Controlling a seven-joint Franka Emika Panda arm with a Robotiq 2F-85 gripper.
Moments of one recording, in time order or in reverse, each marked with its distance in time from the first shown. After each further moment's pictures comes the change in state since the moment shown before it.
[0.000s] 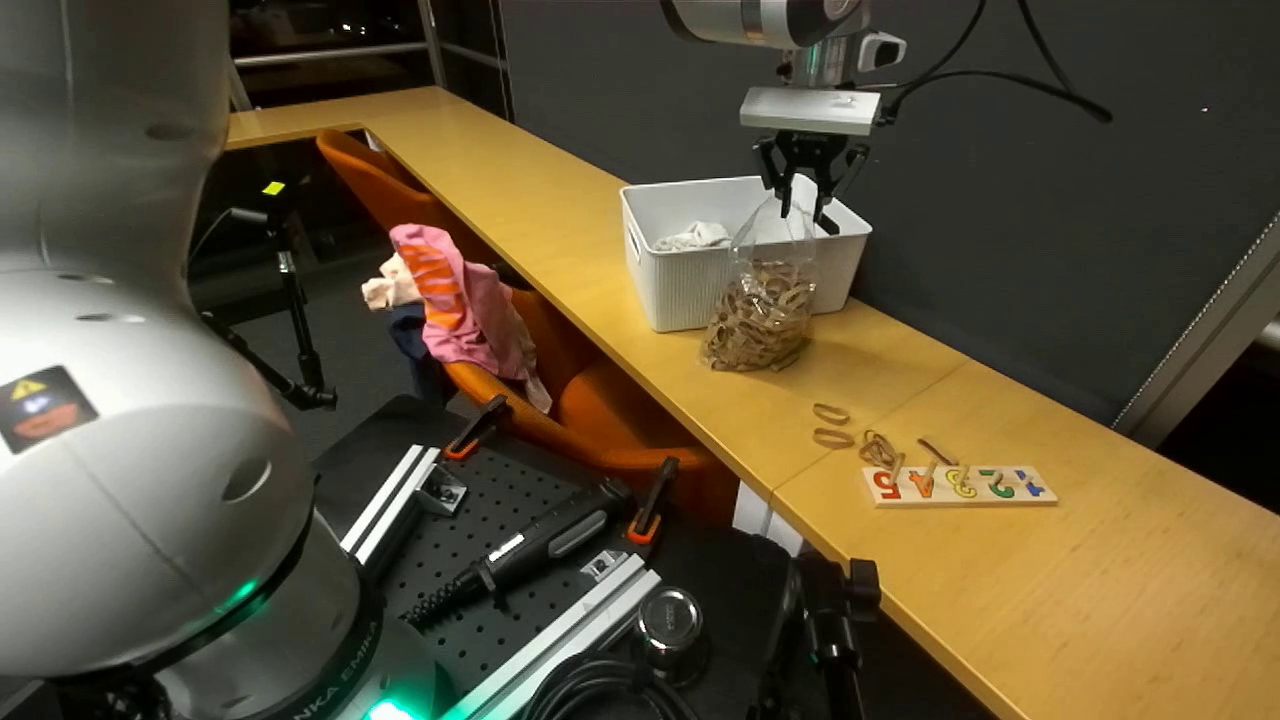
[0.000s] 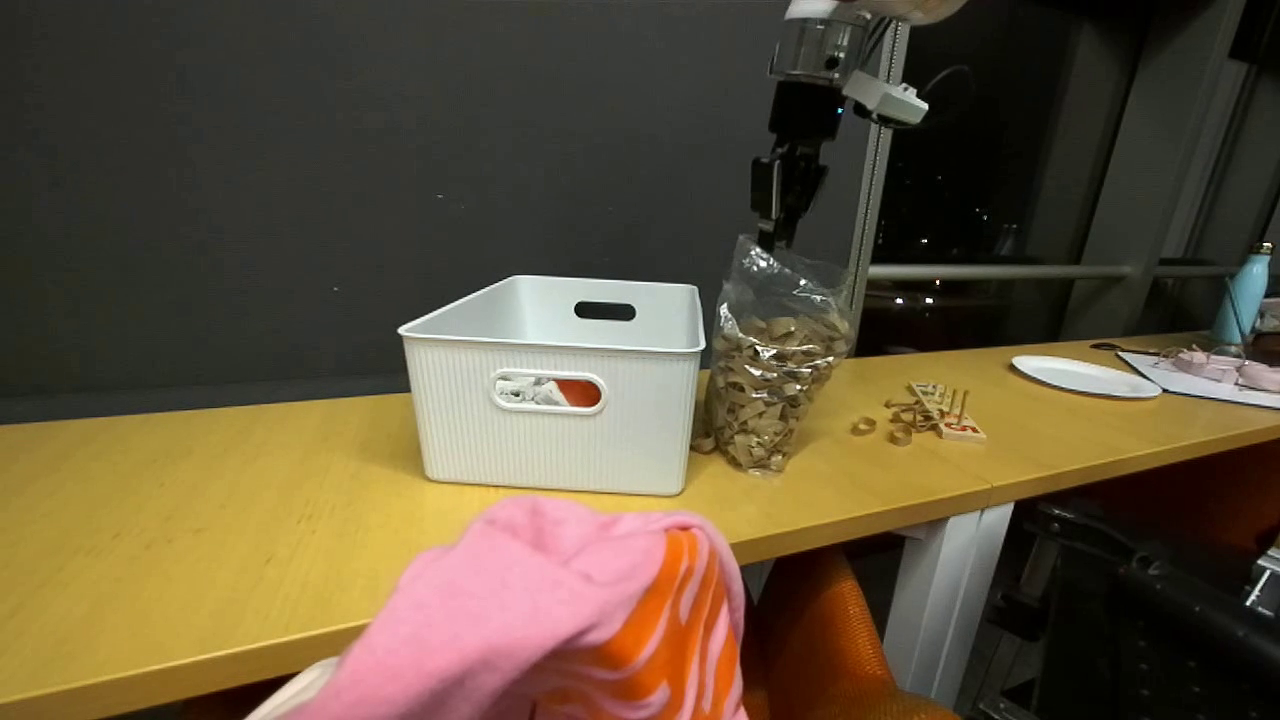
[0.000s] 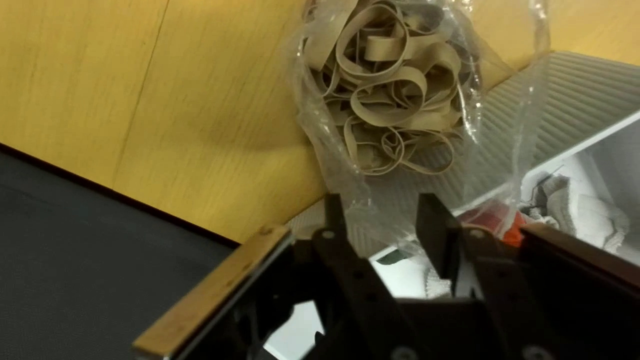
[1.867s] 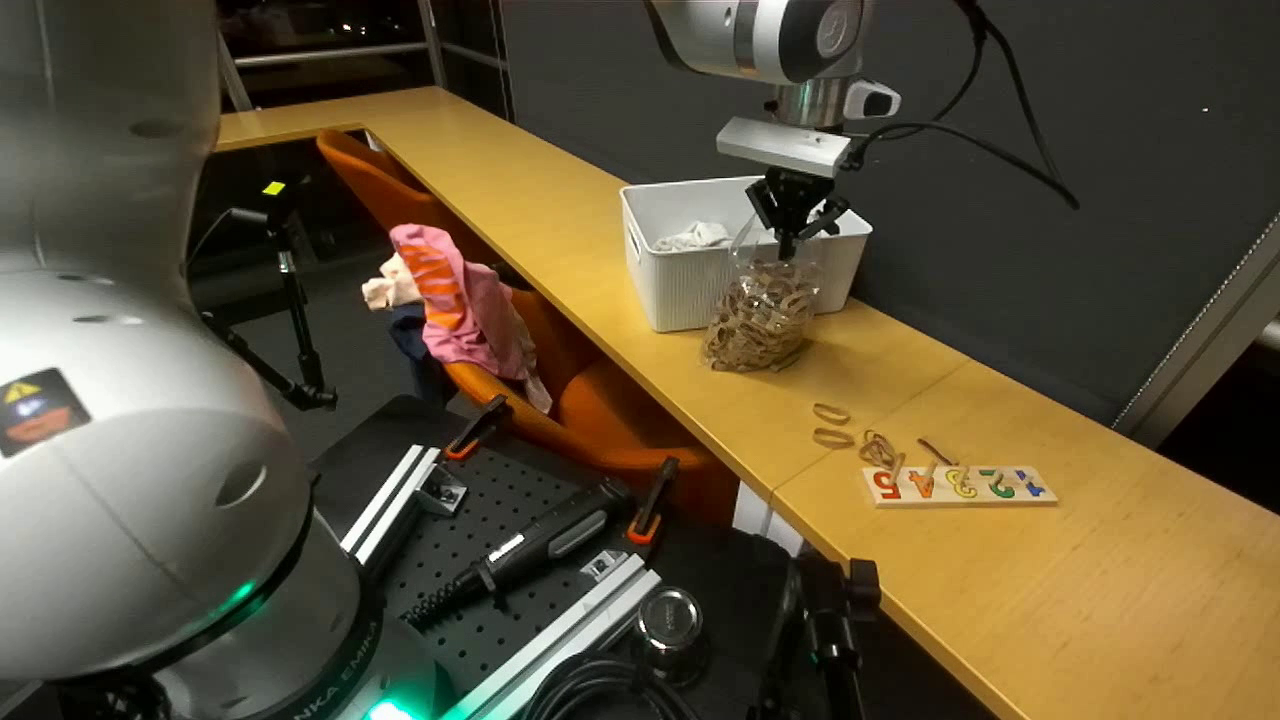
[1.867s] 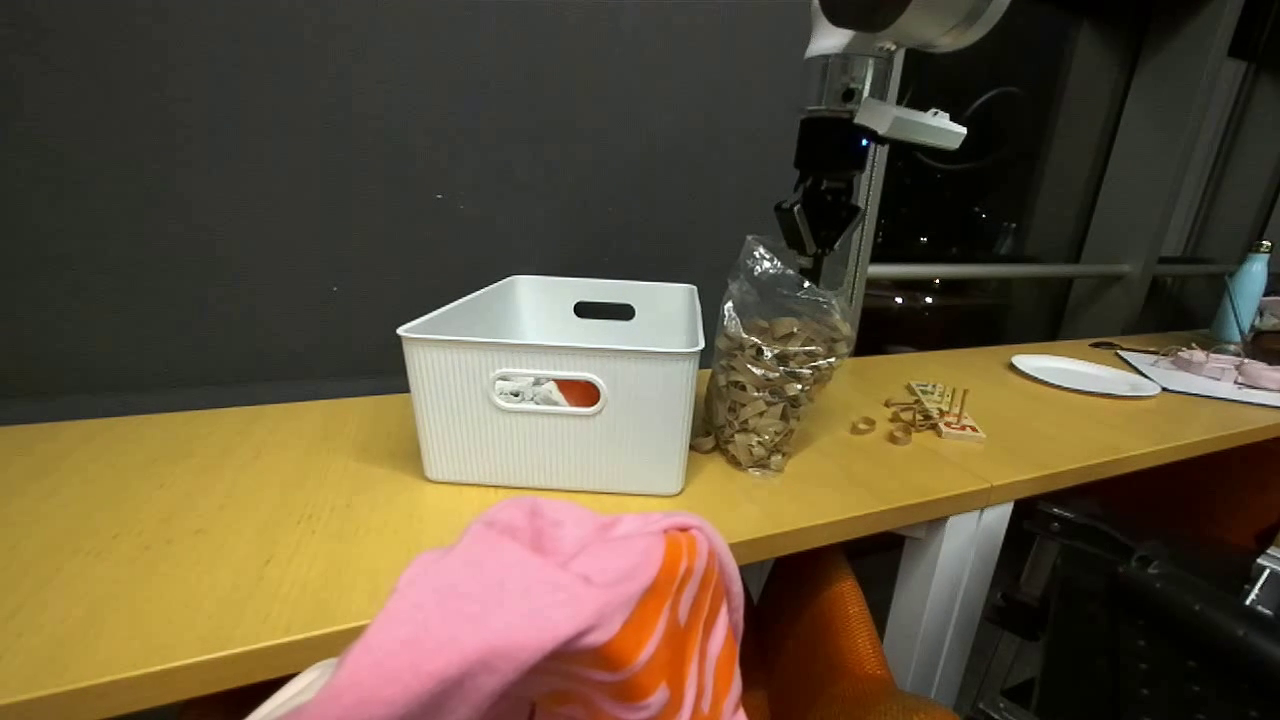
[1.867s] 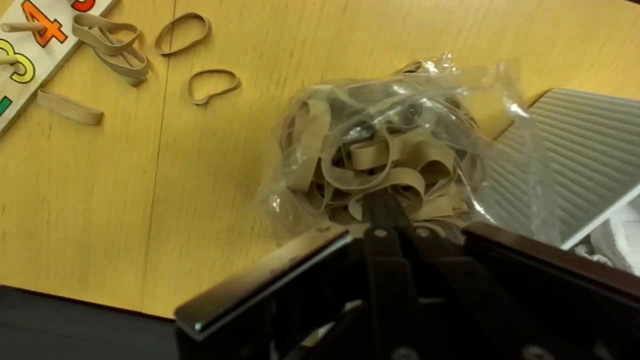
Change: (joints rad) arm -0.016 -0.025 -0.003 -0.112 0.001 -0.022 0.200
